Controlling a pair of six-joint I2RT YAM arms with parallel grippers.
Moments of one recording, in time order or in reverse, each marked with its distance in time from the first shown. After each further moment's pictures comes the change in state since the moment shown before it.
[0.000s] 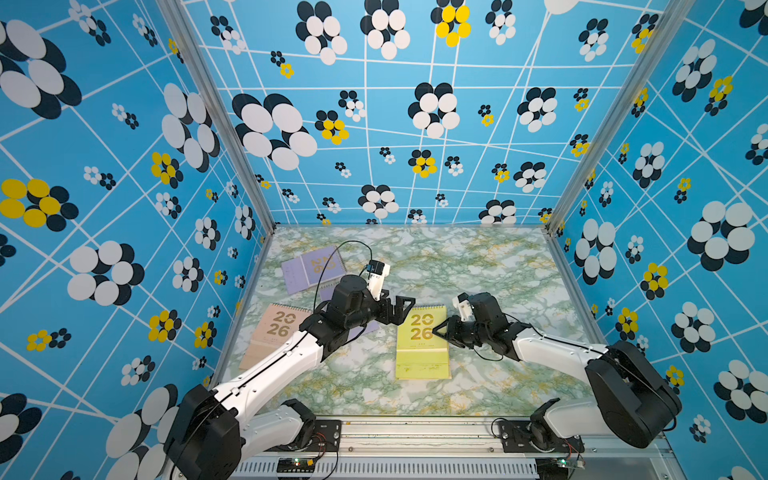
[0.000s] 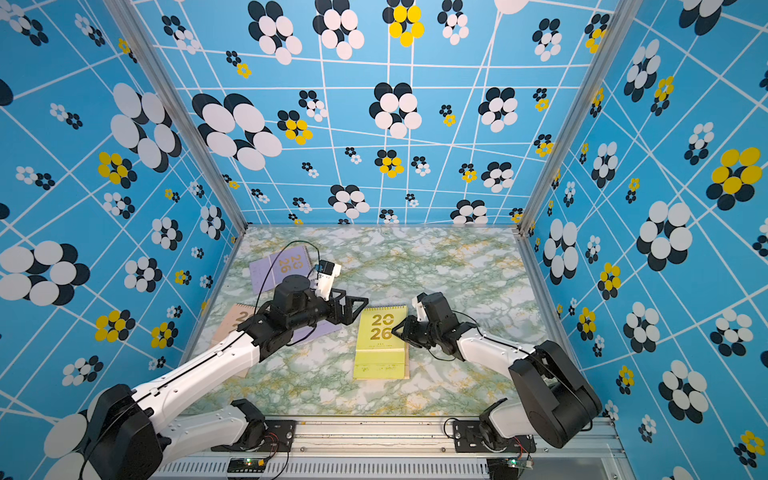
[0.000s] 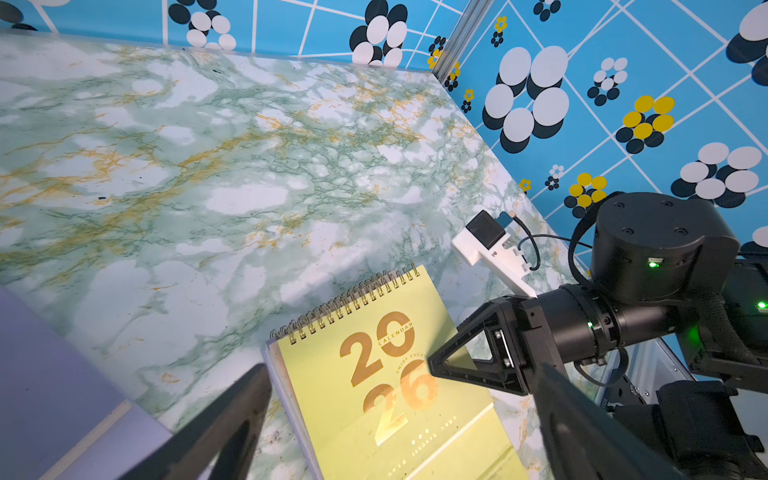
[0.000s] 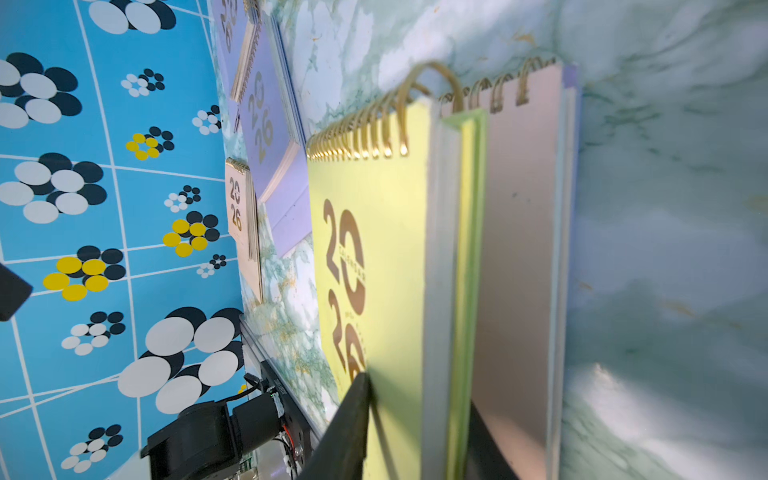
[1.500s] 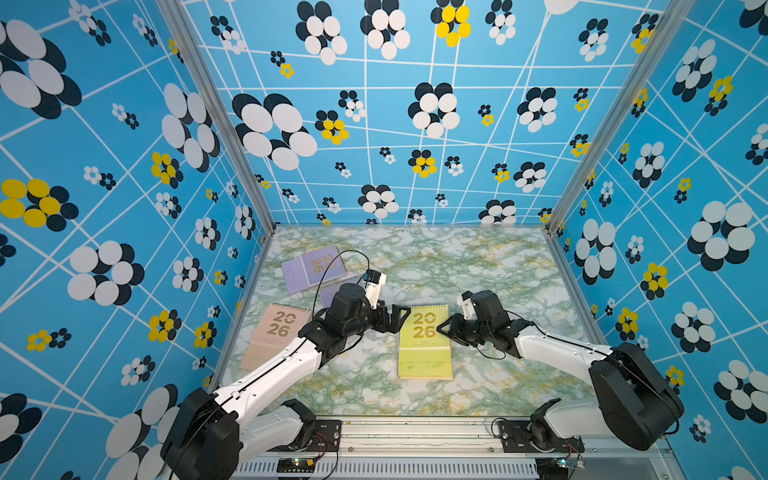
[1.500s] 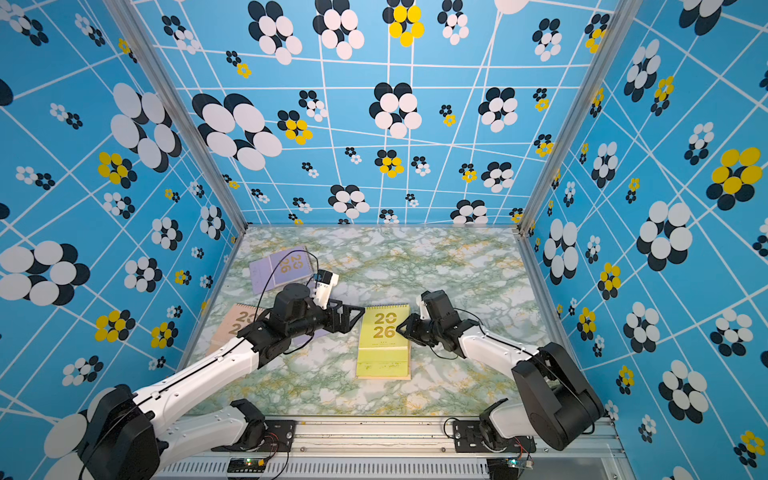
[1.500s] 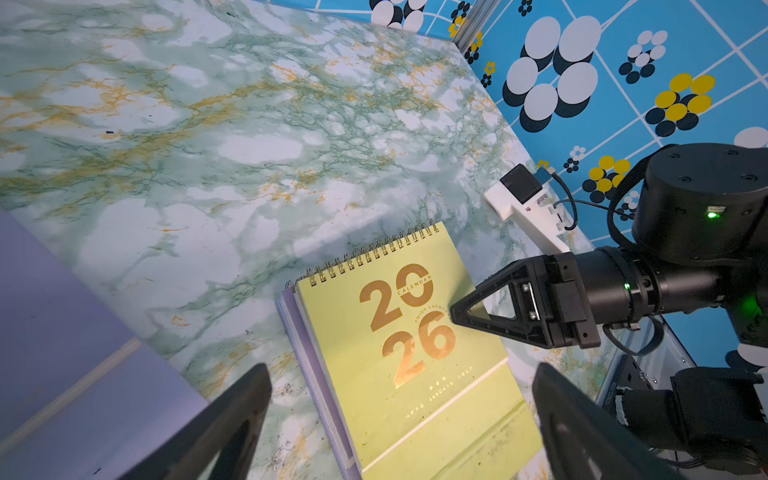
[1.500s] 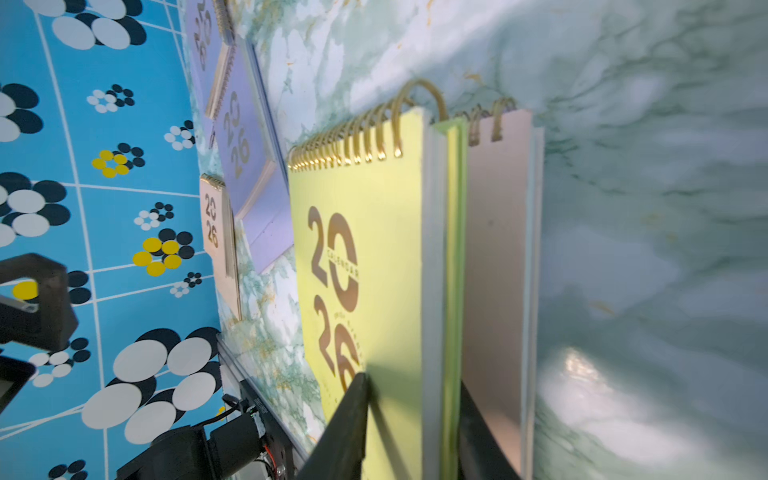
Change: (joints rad) left arm 0.005 -0.028 -0.089 -0.006 -0.009 -0.031; right arm -0.024 -0.008 0.025 -0.094 0.063 -0.032
